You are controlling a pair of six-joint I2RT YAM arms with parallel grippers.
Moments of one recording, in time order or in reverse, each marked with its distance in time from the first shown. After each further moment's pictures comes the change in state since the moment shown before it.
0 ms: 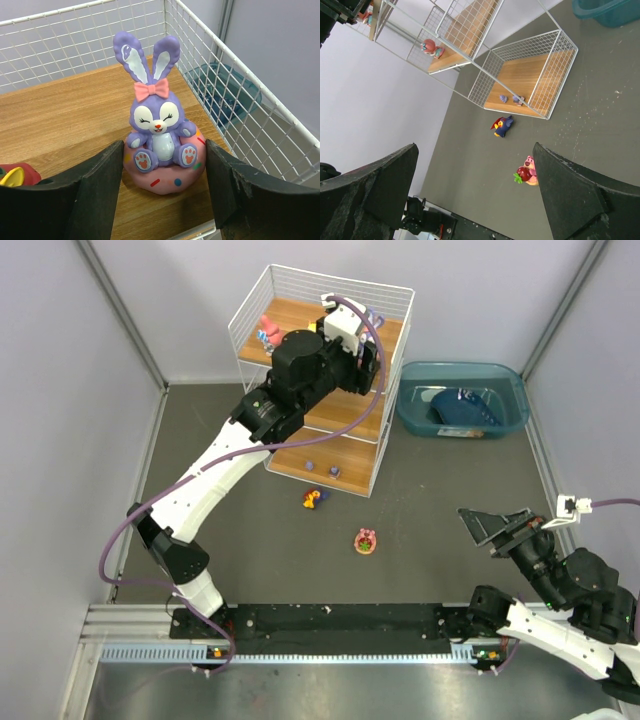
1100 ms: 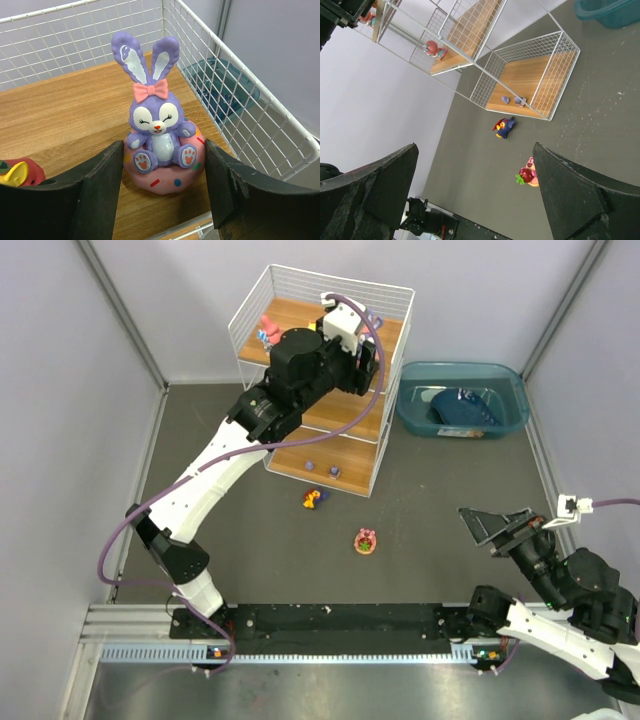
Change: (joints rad) left arm 0.000 0.000 0.030 -0.051 0.009 -0.001; right arm 0.000 0.000 0.000 0.012 0.000 0.000
